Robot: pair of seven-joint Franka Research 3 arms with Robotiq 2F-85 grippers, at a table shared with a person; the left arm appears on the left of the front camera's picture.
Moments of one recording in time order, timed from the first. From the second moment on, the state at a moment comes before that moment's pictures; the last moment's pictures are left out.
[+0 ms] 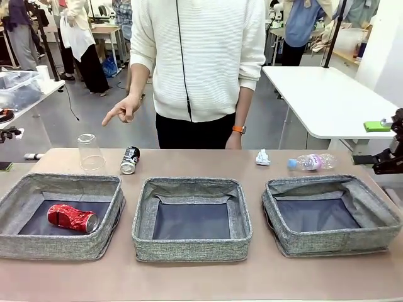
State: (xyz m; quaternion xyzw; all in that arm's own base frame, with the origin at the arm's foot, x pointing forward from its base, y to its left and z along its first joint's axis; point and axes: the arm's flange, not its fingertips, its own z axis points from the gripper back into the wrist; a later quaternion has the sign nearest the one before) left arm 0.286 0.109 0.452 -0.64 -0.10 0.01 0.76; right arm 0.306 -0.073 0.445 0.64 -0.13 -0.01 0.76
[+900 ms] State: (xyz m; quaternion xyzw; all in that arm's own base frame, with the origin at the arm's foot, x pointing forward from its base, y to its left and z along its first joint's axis) left arm 0.328 0.127 0.480 -0.52 -0.39 -0.20 0.73; right arm 0.306 -0.073 0.445 0.64 -0.13 -0.01 0.76
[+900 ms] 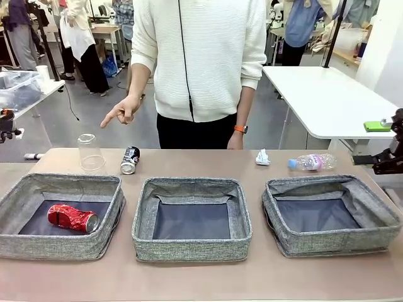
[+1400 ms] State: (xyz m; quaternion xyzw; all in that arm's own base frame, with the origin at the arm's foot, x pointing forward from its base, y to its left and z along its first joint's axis) left arm 0.356 0.135 0.479 -0.48 -0.47 -0.24 0.70; right arm 0.306 -0.073 0.445 0.64 -0.13 -0.01 0.76
